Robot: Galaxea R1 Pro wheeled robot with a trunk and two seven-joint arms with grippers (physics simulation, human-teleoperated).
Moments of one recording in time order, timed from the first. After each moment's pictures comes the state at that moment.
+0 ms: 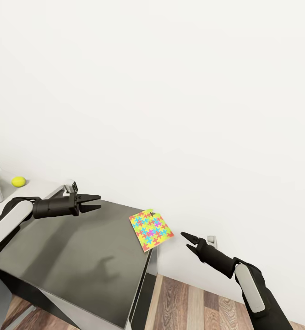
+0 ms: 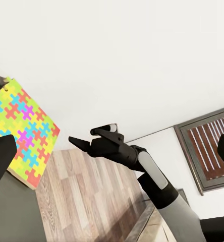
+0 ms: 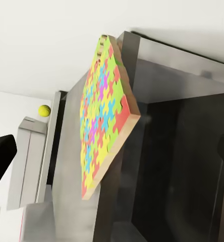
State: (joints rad) left arm -0.81 0.62 -0.41 -1.17 1.29 1.04 -0.74; right arm -0.36 -0.01 -0.18 -1.13 -0.76 0.80 0.56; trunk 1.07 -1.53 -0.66
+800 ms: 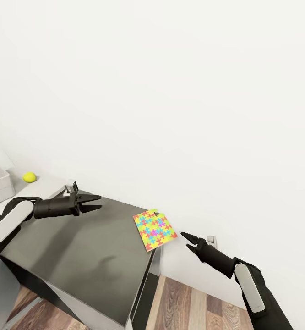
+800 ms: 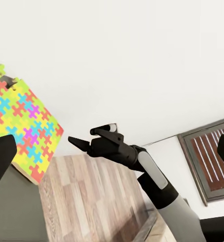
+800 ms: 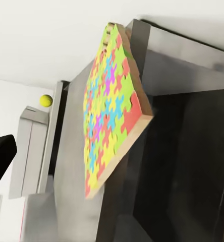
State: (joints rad) left arm -0.81 0.61 -0.41 -1.17 1.29 1.04 -0.74; right arm -0.36 -0.01 -0.18 -1.13 -0.76 0.80 0.56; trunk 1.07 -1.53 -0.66
